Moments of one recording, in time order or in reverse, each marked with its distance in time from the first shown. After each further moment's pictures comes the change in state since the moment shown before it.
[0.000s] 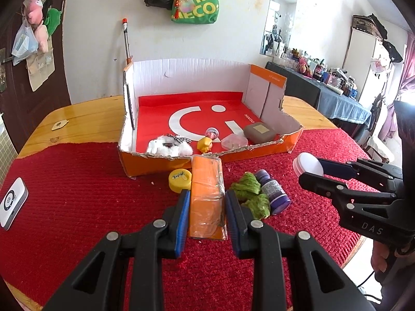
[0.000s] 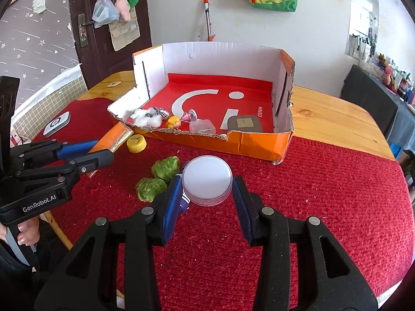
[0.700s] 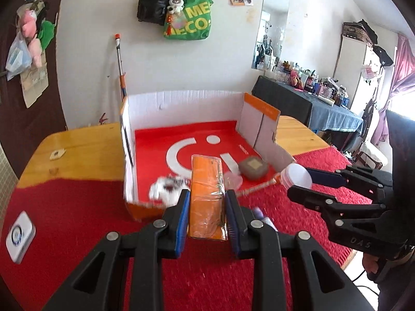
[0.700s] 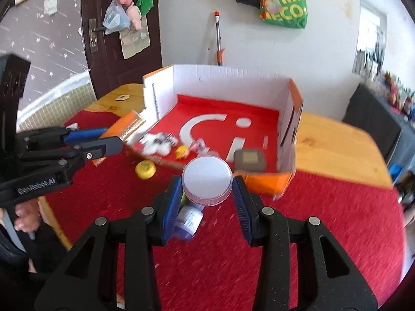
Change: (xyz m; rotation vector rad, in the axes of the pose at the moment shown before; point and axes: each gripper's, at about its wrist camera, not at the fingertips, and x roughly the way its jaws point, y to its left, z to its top) left arm -0.017 0.006 0.050 0.035 -0.068 -0.042; right arm -0.009 0.005 0.039 -0.068 -0.063 0.008
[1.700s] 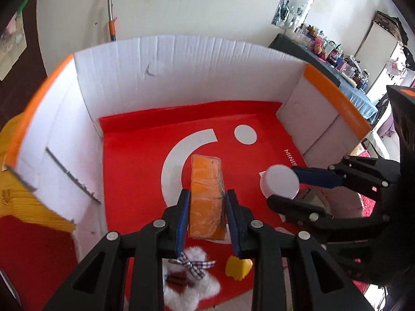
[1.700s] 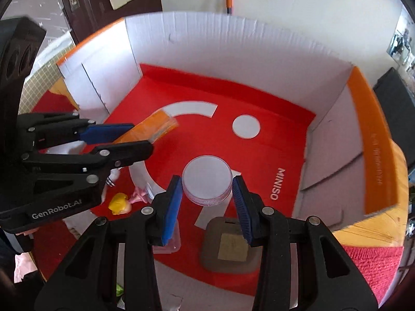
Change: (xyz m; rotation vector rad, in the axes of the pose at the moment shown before) left arm 0.177 0.047 0.065 -0.088 0.328 -0.035; right arm 0.156 -0.043 0.070 -0.040 0.367 0.061
